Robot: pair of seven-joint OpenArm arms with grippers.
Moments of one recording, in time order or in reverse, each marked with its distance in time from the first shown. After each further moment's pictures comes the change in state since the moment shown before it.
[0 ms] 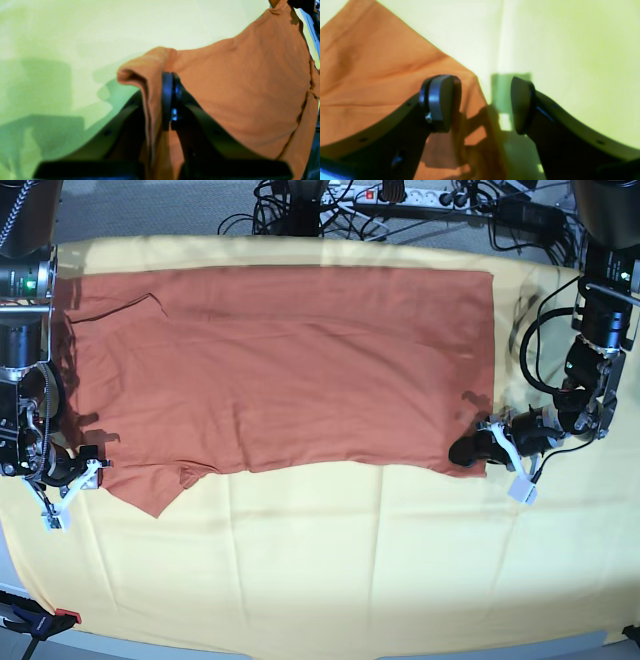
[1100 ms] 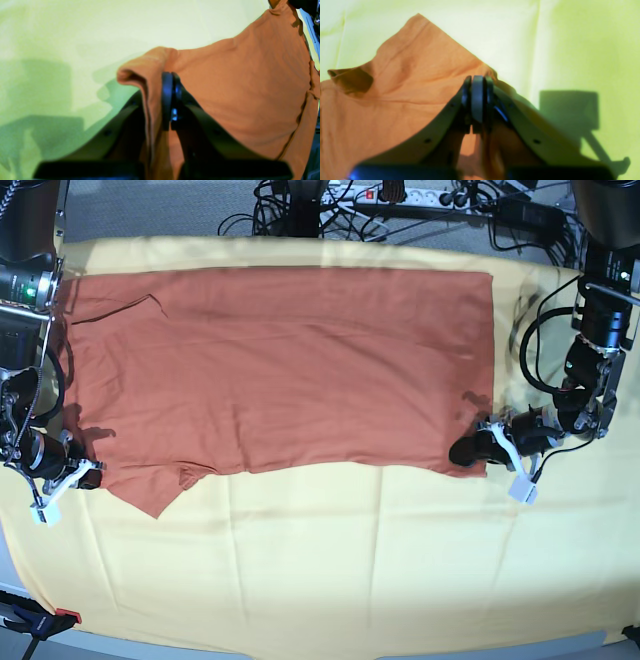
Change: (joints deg) left arm 0.0 0.0 0.0 0.0 -0.1 0.0 -0.4; right arm 0.5 -1.6 11.9 -6.7 7.6 15.1 0.8
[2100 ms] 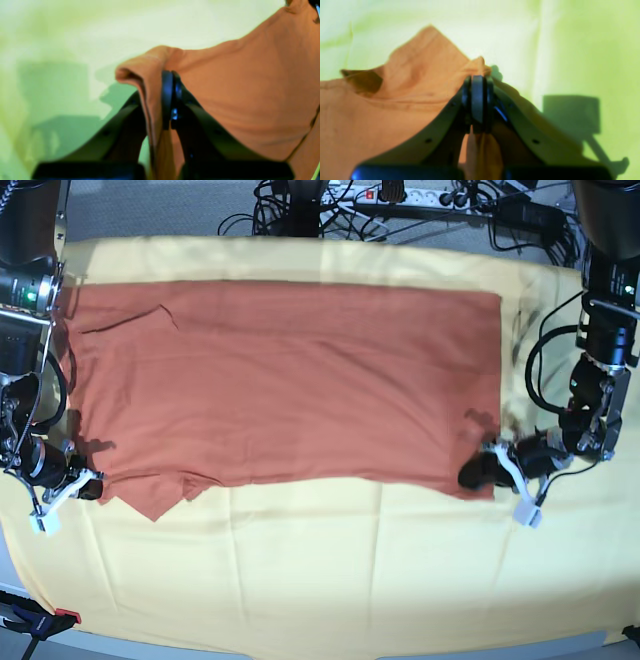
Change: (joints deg) left arm -5.5 0.0 0.1 -0.2 7.3 0.3 -3.1; right arm 1.4 -0.5 0.0 0.0 -0.1 -1.1 1.7
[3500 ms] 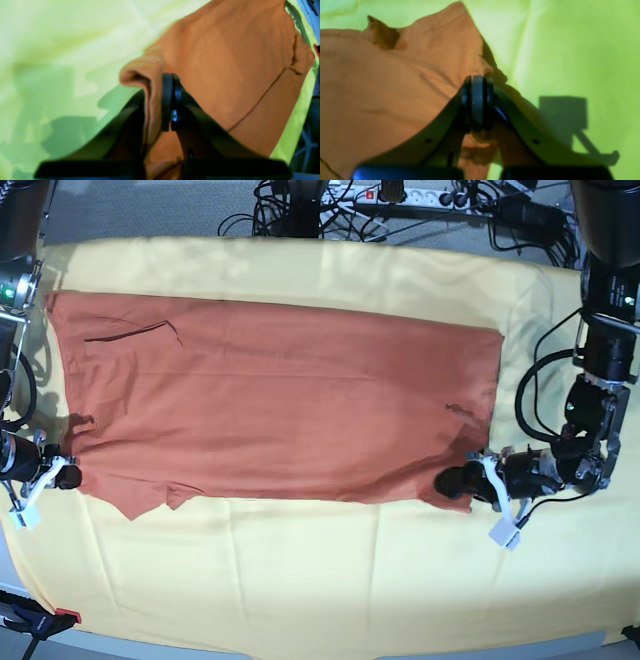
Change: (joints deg) left arm -2.3 0.7 0.0 8.3 -9.1 0.1 18.1; right arm -0.4 5.9 0.0 1.8 4.2 8.7 -8.7
